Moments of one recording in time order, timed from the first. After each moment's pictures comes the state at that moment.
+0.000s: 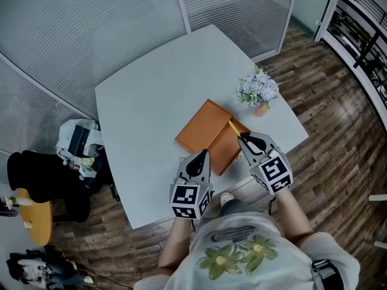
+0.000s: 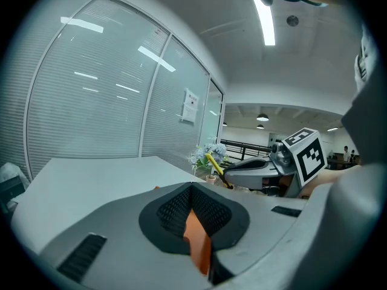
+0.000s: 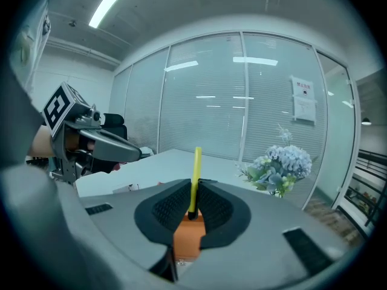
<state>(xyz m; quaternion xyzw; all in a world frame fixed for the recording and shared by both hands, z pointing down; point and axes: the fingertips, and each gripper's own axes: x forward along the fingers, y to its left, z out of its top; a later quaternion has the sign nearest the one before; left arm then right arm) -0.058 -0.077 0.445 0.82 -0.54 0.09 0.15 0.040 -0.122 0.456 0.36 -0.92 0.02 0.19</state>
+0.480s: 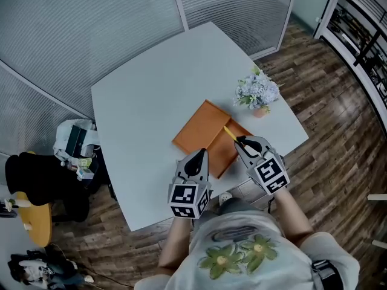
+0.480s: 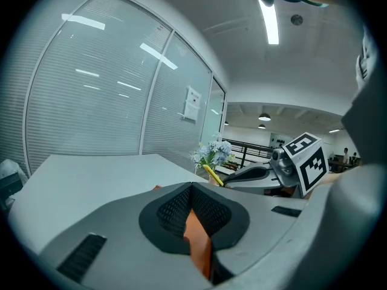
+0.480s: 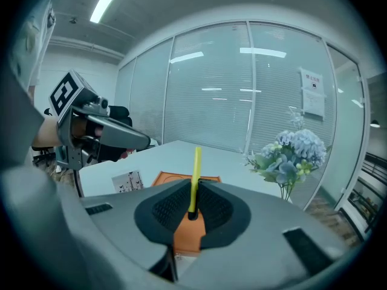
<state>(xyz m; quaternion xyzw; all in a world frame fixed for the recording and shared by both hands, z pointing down) -0.057 -0.101 0.458 0.82 -0.54 0.09 0.16 0.033 -0.134 0.486 0.32 -0.92 0.03 0.22</state>
